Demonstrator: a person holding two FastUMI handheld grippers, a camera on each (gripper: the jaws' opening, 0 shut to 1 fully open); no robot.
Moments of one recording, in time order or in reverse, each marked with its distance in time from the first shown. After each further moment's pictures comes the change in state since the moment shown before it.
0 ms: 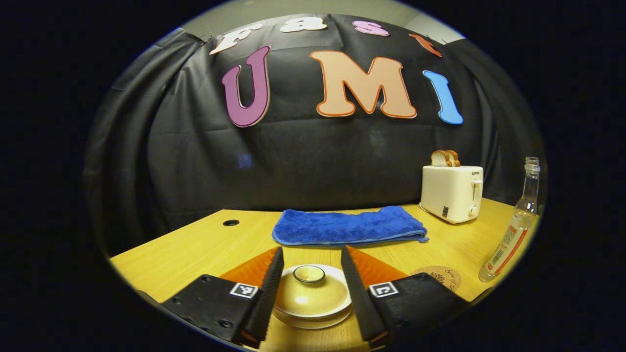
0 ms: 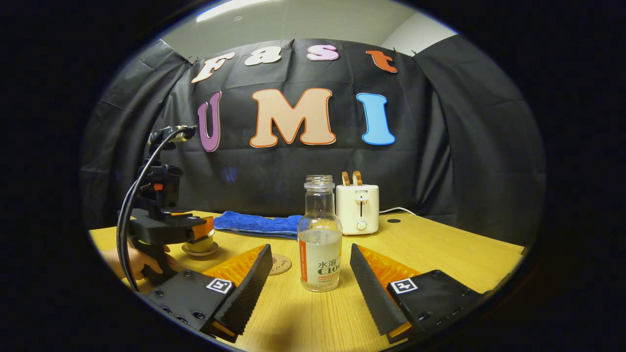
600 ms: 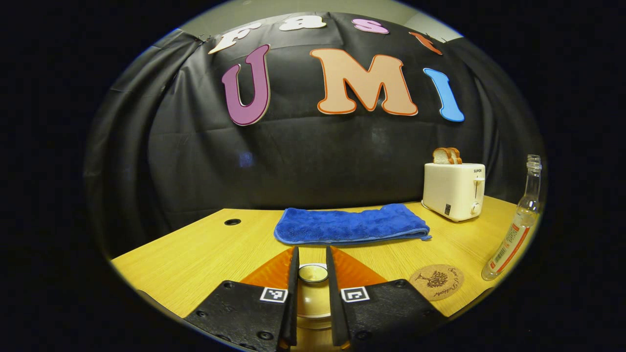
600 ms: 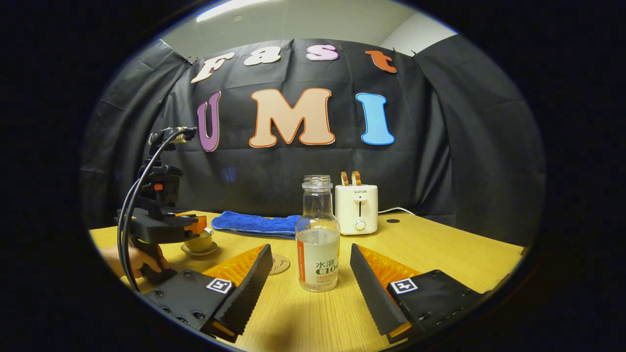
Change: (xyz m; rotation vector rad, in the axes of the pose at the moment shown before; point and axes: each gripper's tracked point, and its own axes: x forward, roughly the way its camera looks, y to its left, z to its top) left arm 0.000 -0.001 -0.001 -0.005 0.007 -0.014; right arm 0.000 -0.001 0.000 -0.001 0.000 -0.003
